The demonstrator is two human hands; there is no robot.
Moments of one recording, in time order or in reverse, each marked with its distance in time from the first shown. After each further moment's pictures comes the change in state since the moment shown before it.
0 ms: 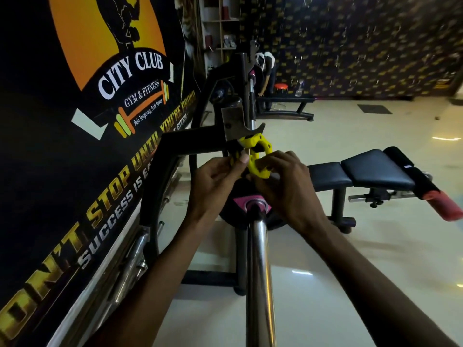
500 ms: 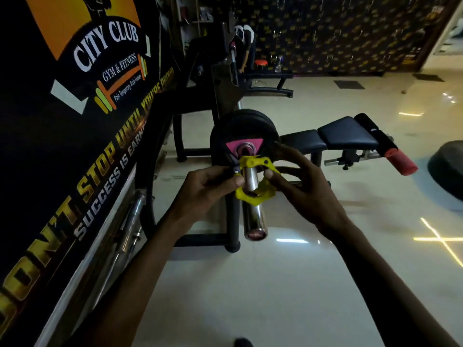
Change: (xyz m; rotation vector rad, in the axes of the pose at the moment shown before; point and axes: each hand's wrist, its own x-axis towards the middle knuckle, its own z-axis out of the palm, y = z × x) left_hand -0.159 0.005 -0.056 -0.021 -0.362 -0.114; right_hand -0.166 -0.069 -0.048 0.486 -0.066 0.378
